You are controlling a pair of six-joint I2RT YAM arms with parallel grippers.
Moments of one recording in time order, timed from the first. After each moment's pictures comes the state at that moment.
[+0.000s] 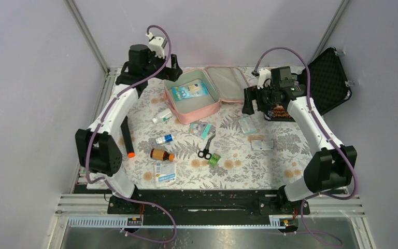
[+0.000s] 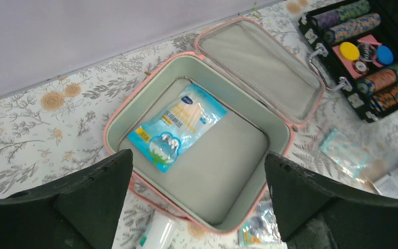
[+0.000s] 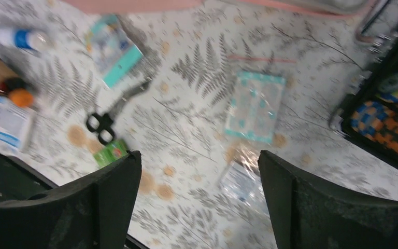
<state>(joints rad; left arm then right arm) -0.22 1.70 1.59 -0.25 0.32 -0.06 0.18 1.49 1.36 -0.82 -0.36 -0.13</state>
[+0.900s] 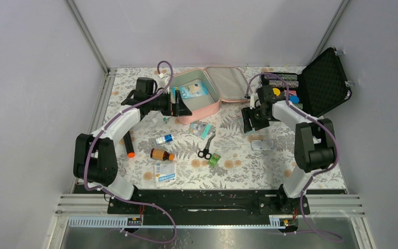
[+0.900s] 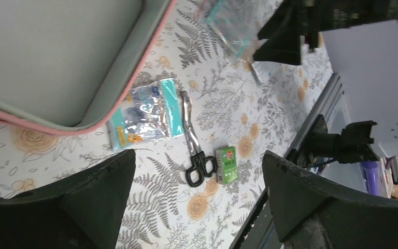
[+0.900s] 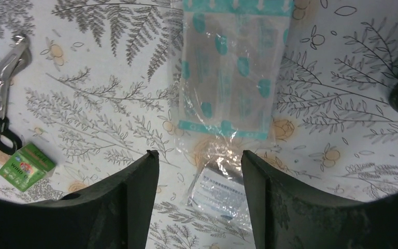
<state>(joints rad) -0.22 1.56 1.13 -0.28 0.78 -0.26 0.20 1.70 1.13 -0.62 -0.25 -0.07</state>
